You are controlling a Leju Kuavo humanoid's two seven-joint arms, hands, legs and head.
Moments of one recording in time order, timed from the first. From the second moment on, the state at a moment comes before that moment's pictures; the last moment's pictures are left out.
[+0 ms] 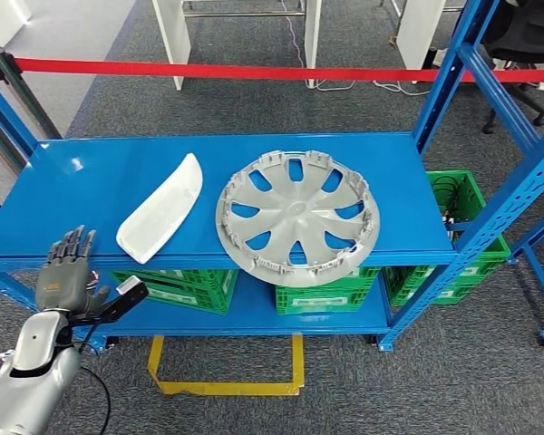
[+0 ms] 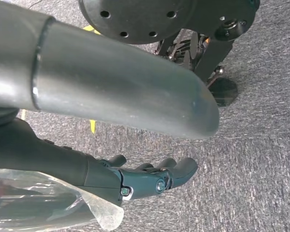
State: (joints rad) left arm -0.20 0.21 -0.08 -1.13 -1.38 0.41 0.11; right arm -0.02 0.33 -1.55 -0.73 1.28 0.36 -0.24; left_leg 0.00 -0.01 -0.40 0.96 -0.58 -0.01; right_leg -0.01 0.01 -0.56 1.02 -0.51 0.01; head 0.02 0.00
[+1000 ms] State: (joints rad) left arm -0.30 0.22 -0.21 -1.01 -1.50 0.43 0.11; right arm -0.02 0.32 -1.56 -0.72 1.39 0.31 -0.28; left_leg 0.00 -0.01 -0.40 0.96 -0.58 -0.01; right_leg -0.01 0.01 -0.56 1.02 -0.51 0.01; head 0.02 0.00
